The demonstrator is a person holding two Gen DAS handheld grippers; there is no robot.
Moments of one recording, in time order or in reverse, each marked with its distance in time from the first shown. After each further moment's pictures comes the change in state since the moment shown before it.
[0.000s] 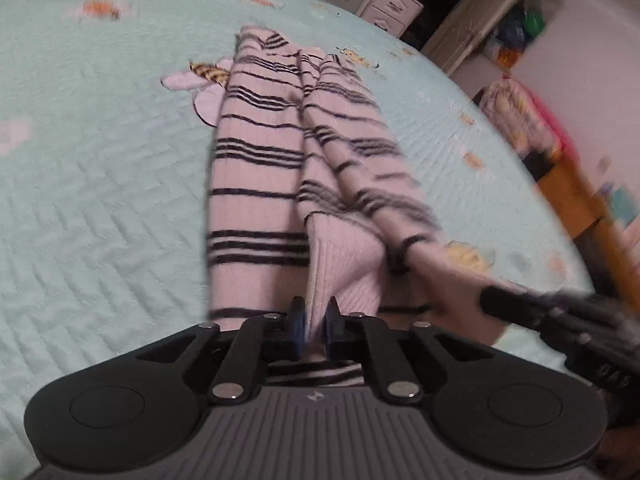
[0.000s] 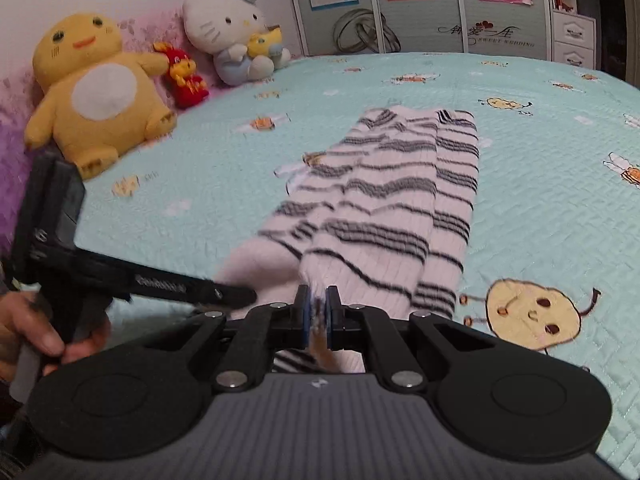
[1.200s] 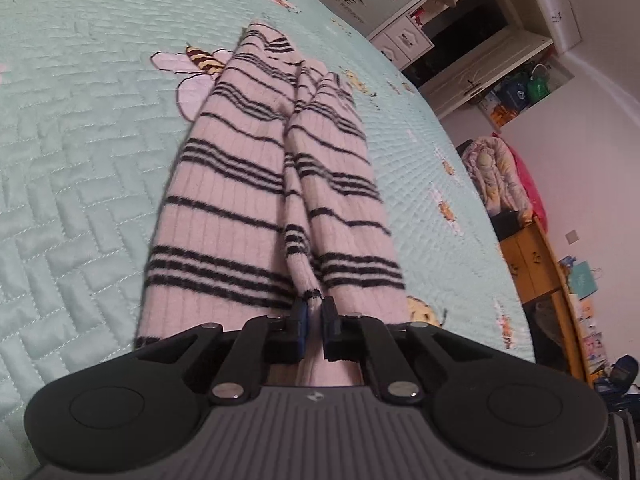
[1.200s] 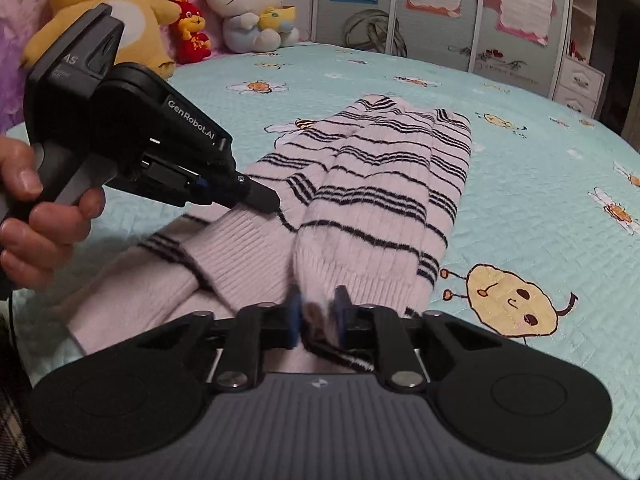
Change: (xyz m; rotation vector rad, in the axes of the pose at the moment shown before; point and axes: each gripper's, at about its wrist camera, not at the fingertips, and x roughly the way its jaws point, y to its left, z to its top) left arm 0.022 0.002 0.014 -0.137 -0.058 -0.082; right arm 0.020 0.011 -0.045 -0.219 0.033 -0.132
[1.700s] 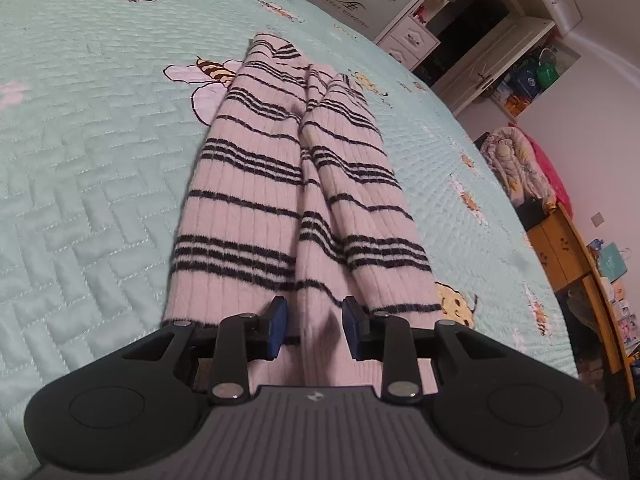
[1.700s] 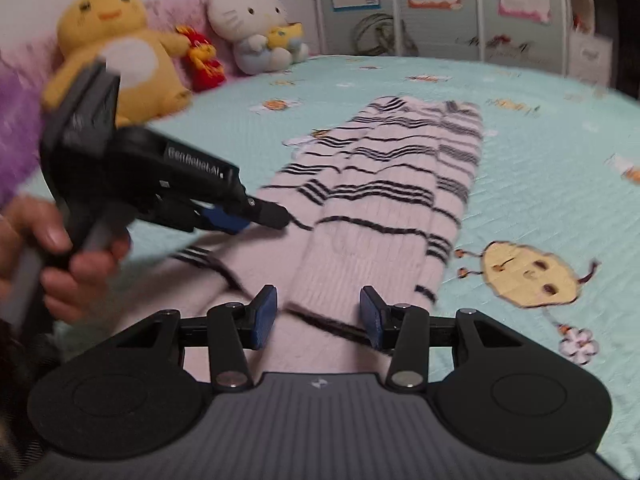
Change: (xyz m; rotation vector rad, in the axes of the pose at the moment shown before) left arm 0.001 -0.004 -0.020 0.089 -0.035 0.115; right arm -0.010 -0.013 -0.014 0.087 -0.042 0.106
